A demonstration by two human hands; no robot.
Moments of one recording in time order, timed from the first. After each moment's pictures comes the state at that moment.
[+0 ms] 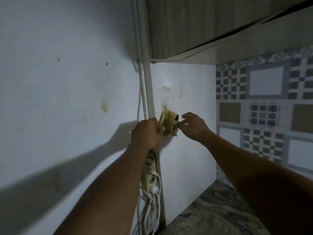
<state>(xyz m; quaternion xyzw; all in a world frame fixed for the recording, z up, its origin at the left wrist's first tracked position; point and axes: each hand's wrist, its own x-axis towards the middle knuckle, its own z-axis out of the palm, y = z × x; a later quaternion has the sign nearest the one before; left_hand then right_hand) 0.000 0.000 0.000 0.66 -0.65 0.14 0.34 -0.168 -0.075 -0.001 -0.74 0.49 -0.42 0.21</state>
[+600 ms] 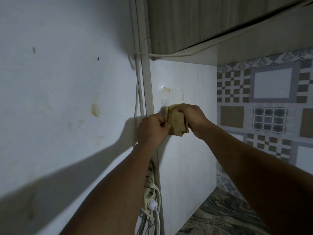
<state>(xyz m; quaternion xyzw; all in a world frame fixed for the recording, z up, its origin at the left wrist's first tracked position) 0.007 -0.078 0.003 0.60 -0.62 0.10 0.49 -0.142 -0.110 0.038 -0.62 0.39 -0.54 0.42</state>
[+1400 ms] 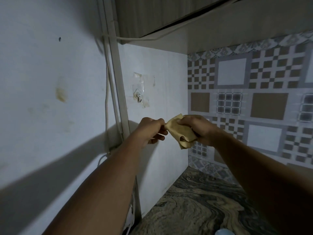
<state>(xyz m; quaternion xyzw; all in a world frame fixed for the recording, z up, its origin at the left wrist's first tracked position) -0.062 -0.048 -0.020 0.58 -0.57 -0.40 0.43 -0.254 -0.065 -0.033 -0.62 0.43 -0.45 0.48</state>
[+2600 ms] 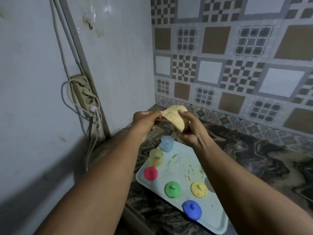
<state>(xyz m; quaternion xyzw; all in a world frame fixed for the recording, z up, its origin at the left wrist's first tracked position) -0.219 0.128 -0.192 0.54 -0.43 -0.52 0.50 -0.378 0.144 -0.204 -0.12 0.32 -0.58 0.74</state>
